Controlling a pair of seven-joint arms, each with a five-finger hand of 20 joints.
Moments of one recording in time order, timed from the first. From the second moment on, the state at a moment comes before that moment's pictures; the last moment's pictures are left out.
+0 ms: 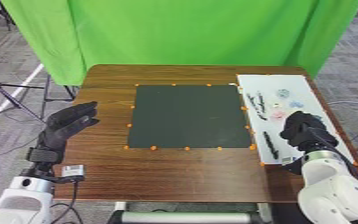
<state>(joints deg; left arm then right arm) 126.9 -63.2 -102.6 -122.1 77.7 3.2 12.5 -110.8 -43.2 80.8 -121.1 -126.6 7.6 40.2</state>
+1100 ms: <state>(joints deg) 126.8 -63.4 -102.5 -122.1 78.0 2.7 11.7 -111.1 -46.6 77.8 -121.0 -124.7 0.3 43.1</state>
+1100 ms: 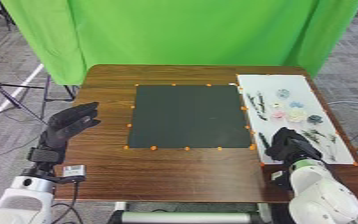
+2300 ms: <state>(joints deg) 124.3 -56.4 -106.1 -117.1 68.4 8.4 11.4 -101.8 -42.6 72.2 -121.6 -113.5 12.1 40.1</state>
